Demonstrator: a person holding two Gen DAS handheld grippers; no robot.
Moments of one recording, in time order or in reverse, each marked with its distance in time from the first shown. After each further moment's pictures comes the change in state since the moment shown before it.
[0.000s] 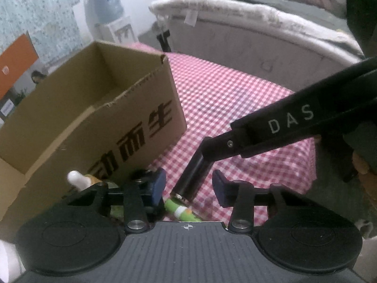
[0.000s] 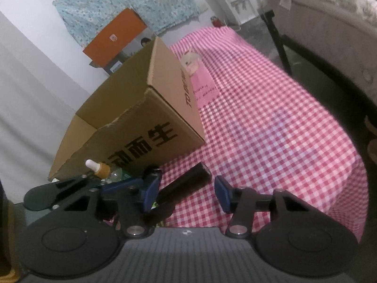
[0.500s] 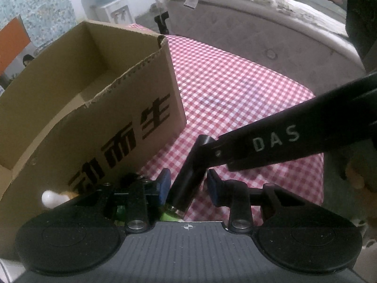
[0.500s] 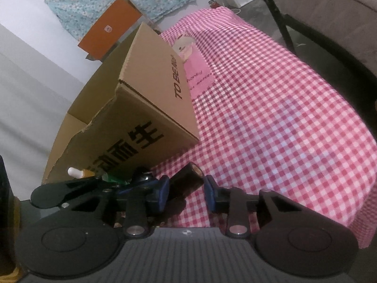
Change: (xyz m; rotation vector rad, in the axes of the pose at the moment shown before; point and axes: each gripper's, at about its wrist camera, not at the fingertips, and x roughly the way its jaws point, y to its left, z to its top) left arm 0.034 0.005 0.016 -0.024 0.089 -0.029; right arm 0.037 -0.014 0.018 0.041 0.068 0.047
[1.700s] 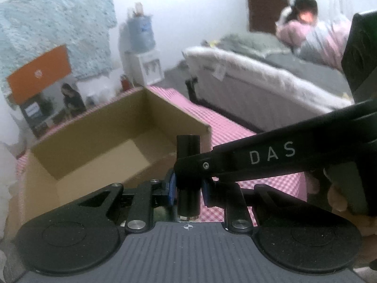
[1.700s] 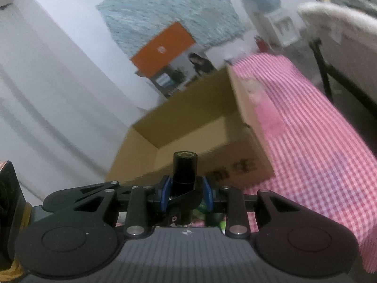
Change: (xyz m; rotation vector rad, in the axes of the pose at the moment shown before) left arm -0.119 0.020 -0.019 -0.146 -0.326 0.080; right arm -0.059 0.108 -0.004 -0.211 -0.166 0.144
